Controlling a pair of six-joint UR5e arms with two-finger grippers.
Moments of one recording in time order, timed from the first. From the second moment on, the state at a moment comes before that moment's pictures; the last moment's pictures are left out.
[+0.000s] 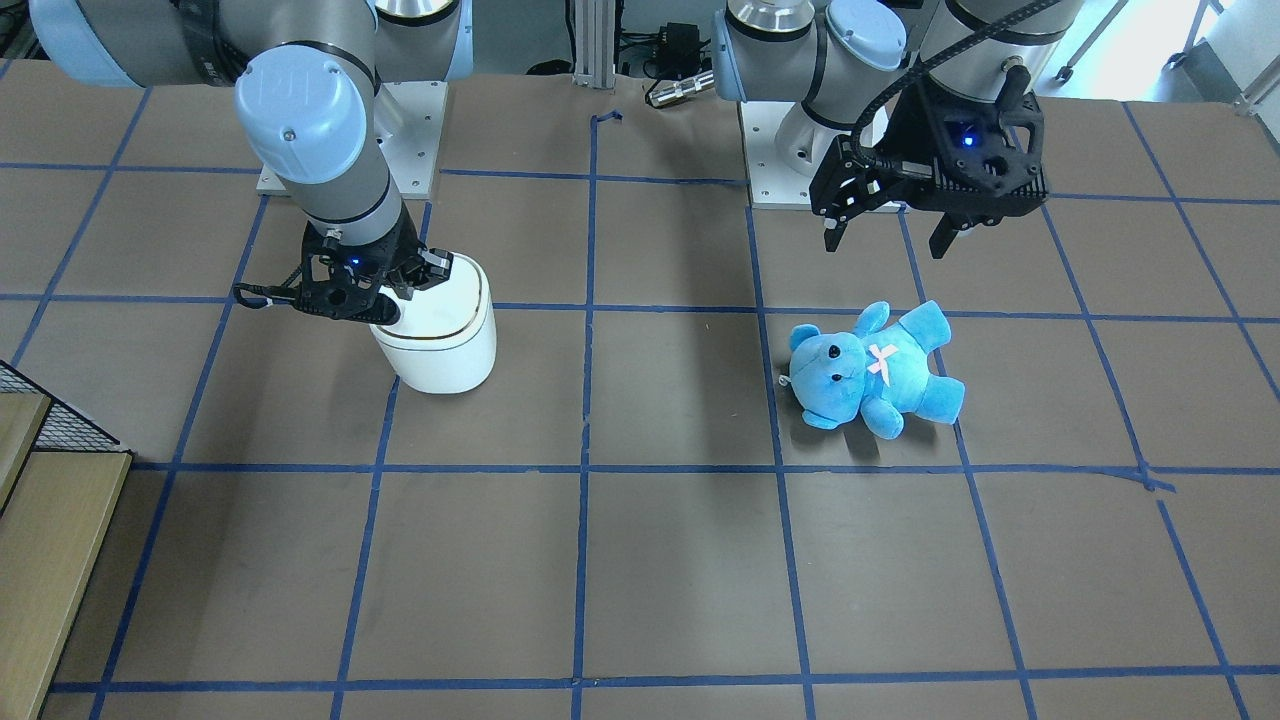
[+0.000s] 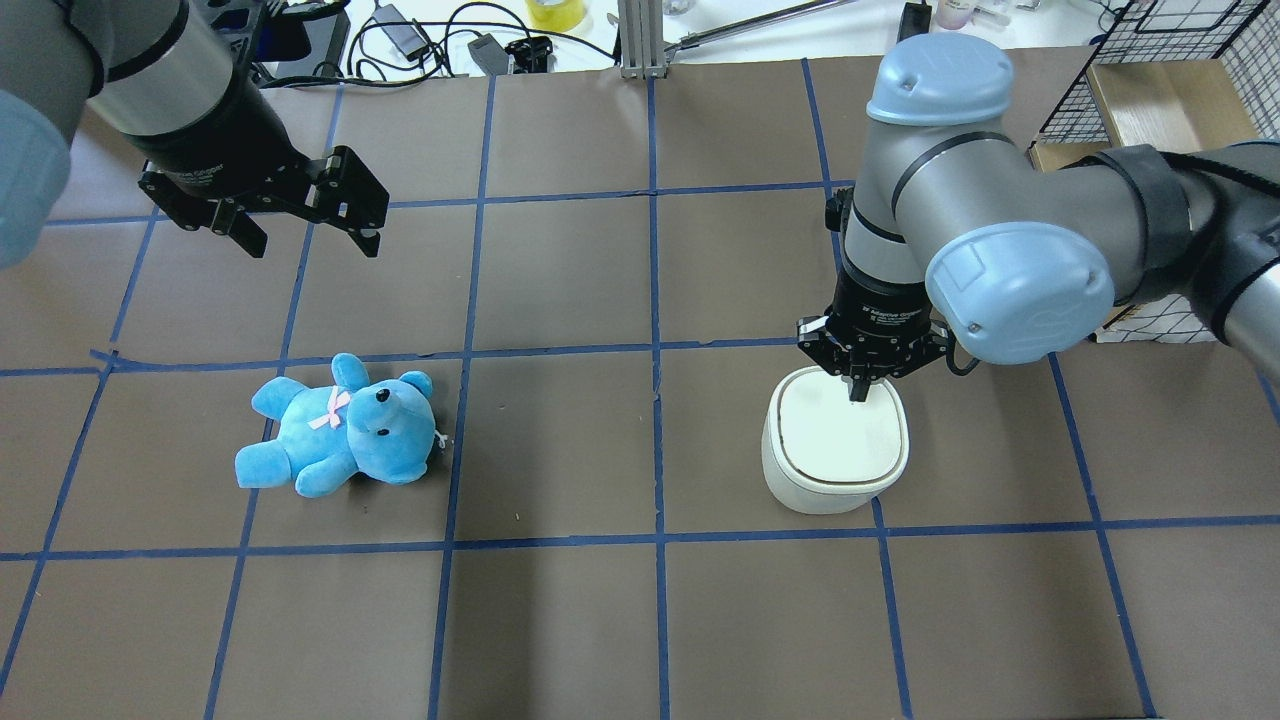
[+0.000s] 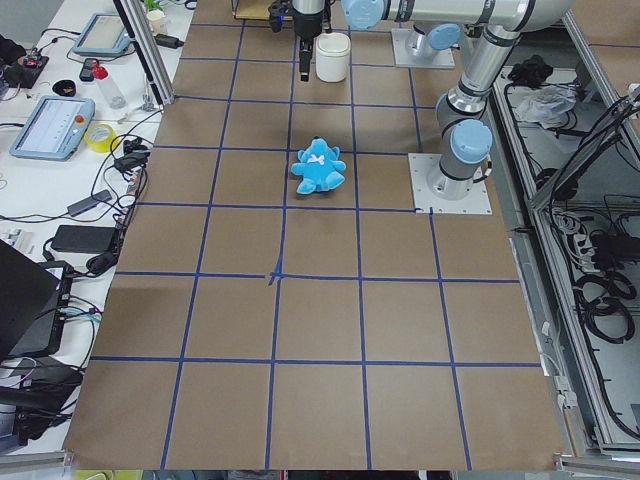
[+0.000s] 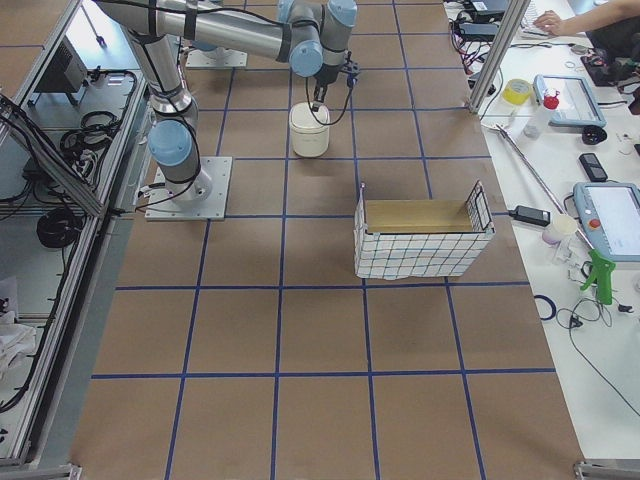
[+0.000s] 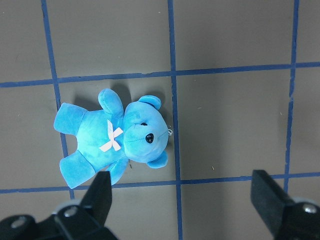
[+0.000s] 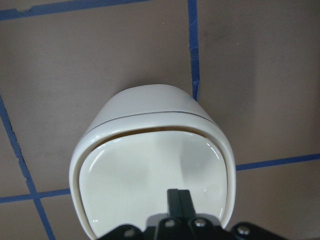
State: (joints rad) left arm -1.54 -1.52 -1.60 -1.55 1.57 0.07; right arm 1.67 -1.51 1.87 -1.70 -1.58 0.22
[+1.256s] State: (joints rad) left arm -1.54 -1.52 -1.60 -1.55 1.57 0.07; right arm 1.65 -1.52 1.87 -1.66 -1.57 0.20
